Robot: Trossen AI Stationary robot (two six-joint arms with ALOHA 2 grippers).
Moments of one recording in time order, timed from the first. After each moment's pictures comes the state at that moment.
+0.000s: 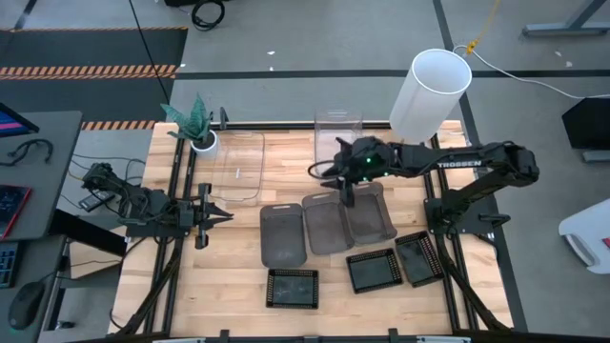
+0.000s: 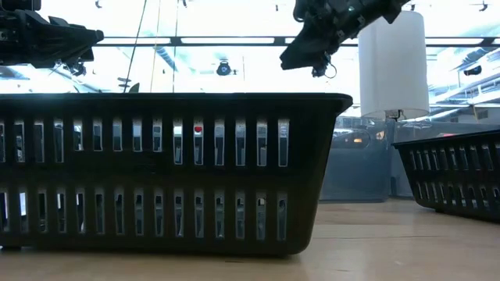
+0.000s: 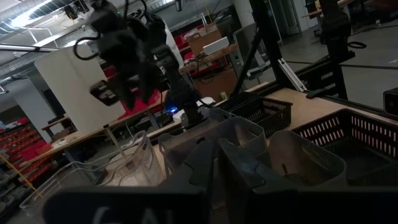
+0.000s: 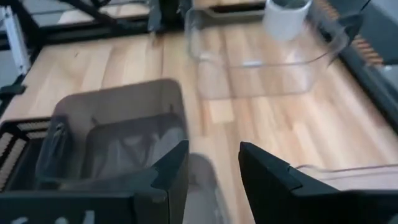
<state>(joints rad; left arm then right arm) -0.47 0.03 0.01 0.12 -0.40 0.43 -0.14 1.35 1.00 -0.22 -0.10 0.03</state>
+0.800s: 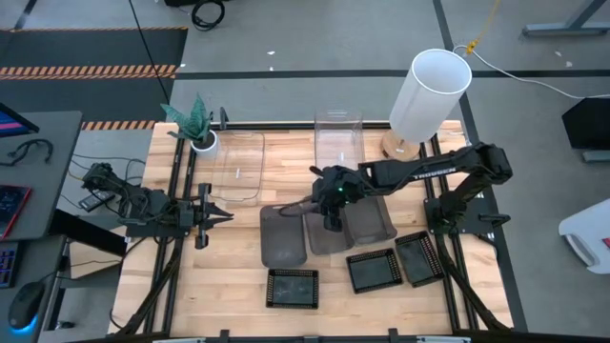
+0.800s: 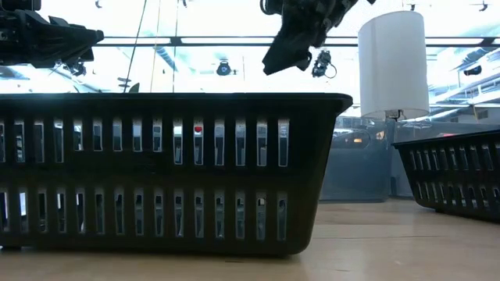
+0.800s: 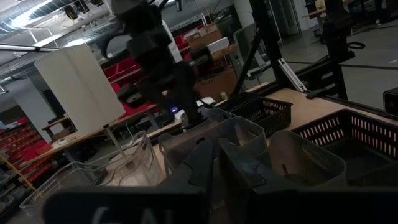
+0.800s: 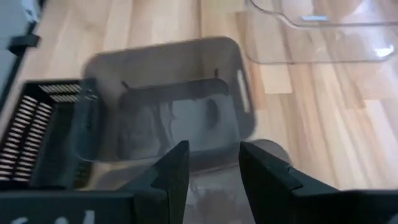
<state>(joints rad) -0.47 0.03 0.01 0.12 -0.40 0.43 0.05 1.59 1.24 -0.43 -0.02 0.12</state>
